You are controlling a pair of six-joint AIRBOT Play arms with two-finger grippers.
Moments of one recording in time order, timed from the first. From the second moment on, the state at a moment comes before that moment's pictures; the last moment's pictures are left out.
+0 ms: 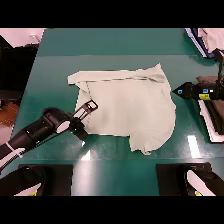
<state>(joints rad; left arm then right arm) -0.68 -1.06 0.75 1.68 -1.02 -1.52 -0.18 -0.91 0.99 -1.01 1.18 1.33</state>
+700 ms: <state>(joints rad) -0.19 -0.93 0.81 1.73 -1.37 -1.67 -0.18 -0.91 0.99 -1.01 1.18 1.33</state>
